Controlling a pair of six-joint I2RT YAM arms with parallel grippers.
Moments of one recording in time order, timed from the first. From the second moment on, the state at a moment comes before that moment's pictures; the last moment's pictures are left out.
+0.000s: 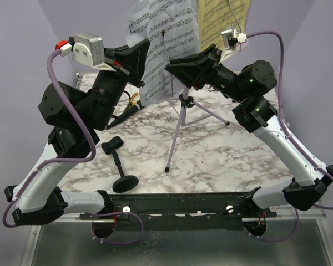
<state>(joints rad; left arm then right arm) -0.97 1.19 1.85 -0.10 -0.37 0.03 0.71 1.38 1.65 0.20 -0.44 0.44</state>
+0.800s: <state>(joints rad) -0.97 0.98 1.81 -0.17 -0.46 -0.12 0.71 0.93 1.59 -0.31 -0.12 0.38</state>
